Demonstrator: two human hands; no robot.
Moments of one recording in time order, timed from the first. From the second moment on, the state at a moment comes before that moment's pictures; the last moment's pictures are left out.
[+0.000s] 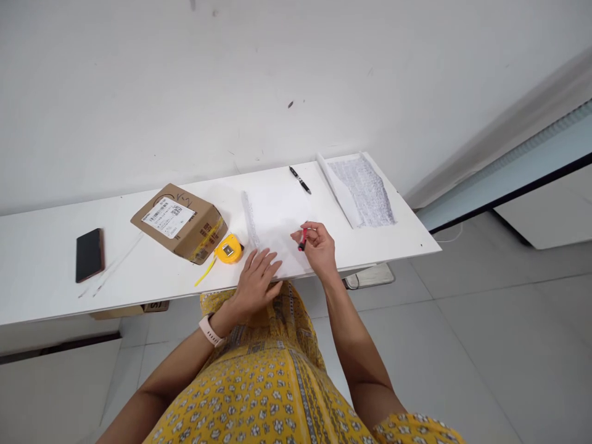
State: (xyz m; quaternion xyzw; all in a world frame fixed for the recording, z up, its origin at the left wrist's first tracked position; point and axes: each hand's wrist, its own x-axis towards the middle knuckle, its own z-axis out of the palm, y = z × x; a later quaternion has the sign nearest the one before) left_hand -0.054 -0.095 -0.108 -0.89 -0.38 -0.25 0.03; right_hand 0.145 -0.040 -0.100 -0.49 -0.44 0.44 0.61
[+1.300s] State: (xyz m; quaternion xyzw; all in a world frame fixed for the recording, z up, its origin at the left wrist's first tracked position) left_hand -0.070 -0.116 -0.165 -0.81 -0.44 -0.38 -0.01; right_hand 0.086 -0.067 -0.123 -0.49 -0.58 0.46 0.46
